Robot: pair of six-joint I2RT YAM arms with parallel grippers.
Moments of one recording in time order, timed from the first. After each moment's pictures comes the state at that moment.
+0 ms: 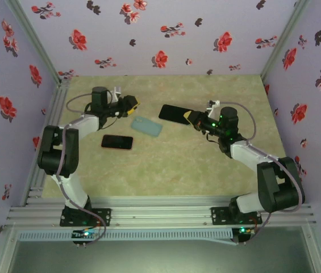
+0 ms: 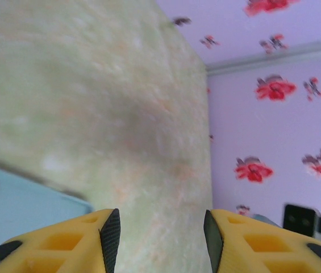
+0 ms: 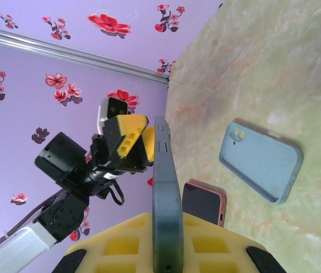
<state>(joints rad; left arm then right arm) -0.20 1.82 1.12 0.20 0.73 -0.93 0.26 1.40 0.66 0.51 -0.71 1.10</state>
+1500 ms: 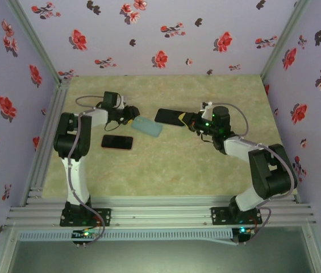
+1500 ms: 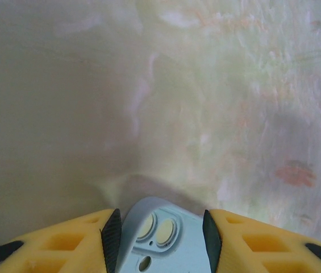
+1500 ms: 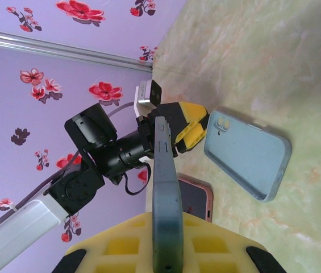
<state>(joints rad) -0.24 2.12 1.33 -0.09 0.53 -0.64 0.30 1.54 0.70 0.54 -0.70 1.12</state>
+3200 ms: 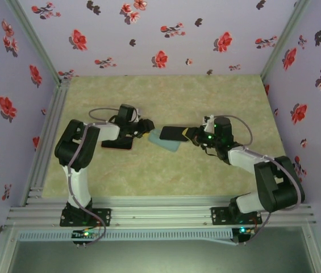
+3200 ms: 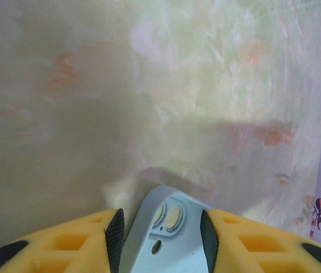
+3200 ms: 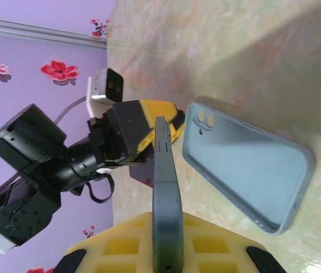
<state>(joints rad) -0.44 1.98 1.06 0.13 0.50 -0.83 0.30 1.42 0.55 0.35 -0.68 1.03</state>
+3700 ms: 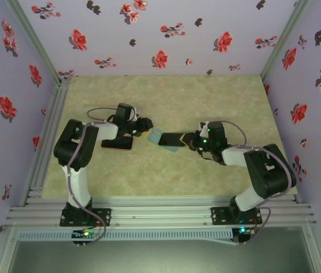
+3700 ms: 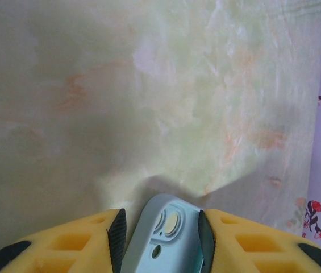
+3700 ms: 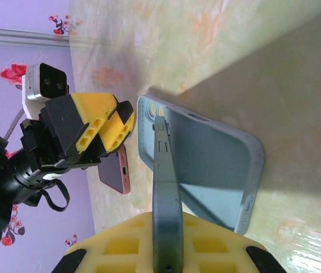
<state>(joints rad) -0.42 1.98 1.06 0.15 0.53 -0.83 0.35 1.55 0.52 0.45 -0.61 1.06</state>
